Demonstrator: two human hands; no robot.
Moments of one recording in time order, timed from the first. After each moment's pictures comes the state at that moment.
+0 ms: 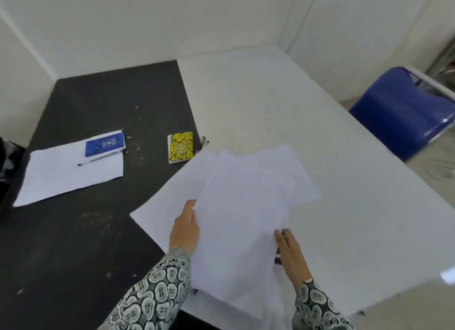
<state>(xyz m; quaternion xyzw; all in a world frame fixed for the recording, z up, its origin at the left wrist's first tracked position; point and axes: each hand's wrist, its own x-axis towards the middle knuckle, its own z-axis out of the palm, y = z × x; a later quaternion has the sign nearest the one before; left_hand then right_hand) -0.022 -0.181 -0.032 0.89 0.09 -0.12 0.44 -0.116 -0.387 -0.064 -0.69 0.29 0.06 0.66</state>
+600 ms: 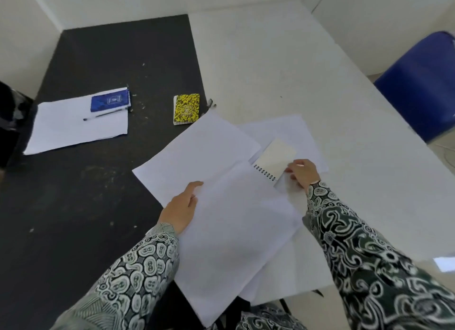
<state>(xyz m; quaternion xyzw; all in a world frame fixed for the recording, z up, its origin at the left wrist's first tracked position) -0.054 -0.155 -0.054 0.93 -0.01 -0.21 0.31 -0.003 -0.468 -0.080 -0.75 0.36 0.09 0.54</state>
